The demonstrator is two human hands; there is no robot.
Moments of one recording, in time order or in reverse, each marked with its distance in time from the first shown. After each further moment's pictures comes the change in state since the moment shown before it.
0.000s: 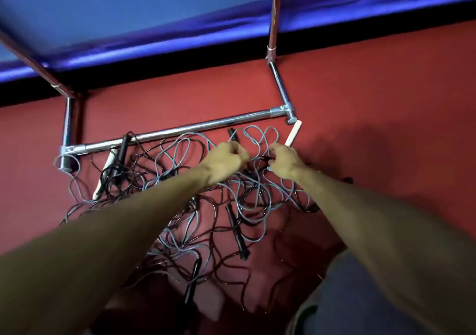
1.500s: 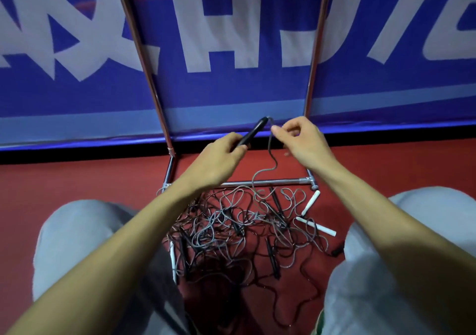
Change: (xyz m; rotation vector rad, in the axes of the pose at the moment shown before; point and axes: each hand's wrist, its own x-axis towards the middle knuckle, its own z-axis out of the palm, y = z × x) left_hand -0.302 0.081 -0.122 0.132 0.517 0.486; right_hand -0.249 -0.210 -0.182 0.562 0.467 -0.427
